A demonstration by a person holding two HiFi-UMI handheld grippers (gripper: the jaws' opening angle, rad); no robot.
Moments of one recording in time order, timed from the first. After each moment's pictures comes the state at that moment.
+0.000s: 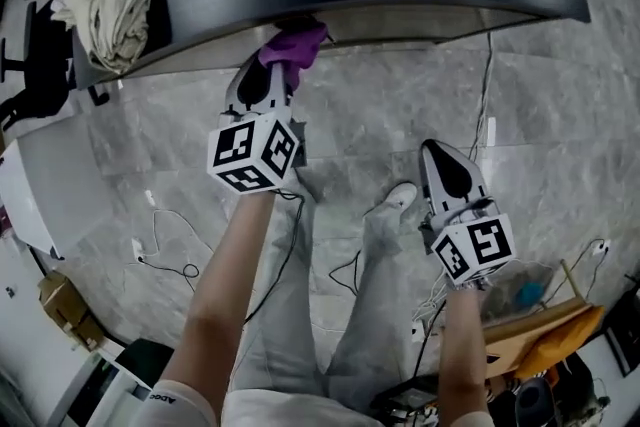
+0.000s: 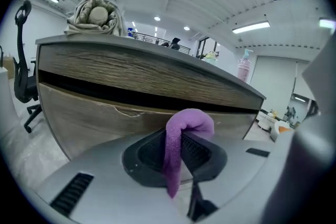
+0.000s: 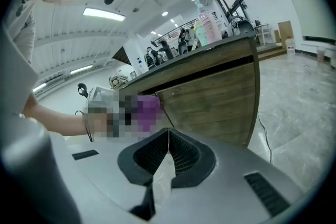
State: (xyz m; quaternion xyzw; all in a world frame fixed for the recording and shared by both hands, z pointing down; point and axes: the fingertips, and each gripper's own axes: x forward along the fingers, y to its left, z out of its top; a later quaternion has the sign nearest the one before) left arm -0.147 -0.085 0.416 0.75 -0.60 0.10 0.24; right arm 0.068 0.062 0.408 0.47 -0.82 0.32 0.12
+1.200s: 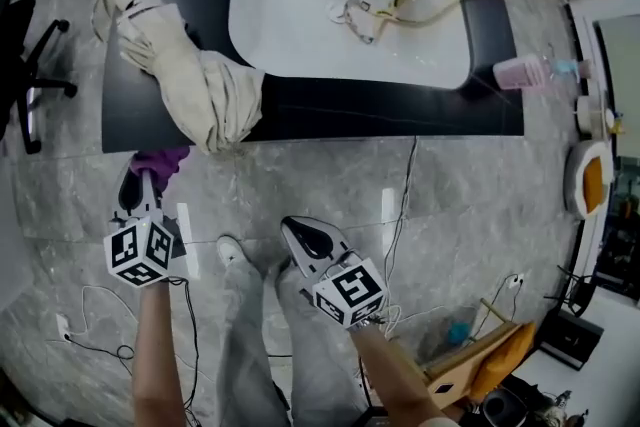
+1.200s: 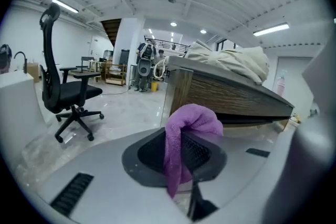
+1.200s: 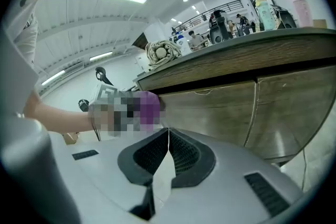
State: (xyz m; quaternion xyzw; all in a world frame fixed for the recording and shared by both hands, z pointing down) left arm -0.474 -0.077 0.401 0.68 -0.69 0.09 0.23; right arm -0.226 0.030 0.393 0.36 -0.87 0.30 0.17
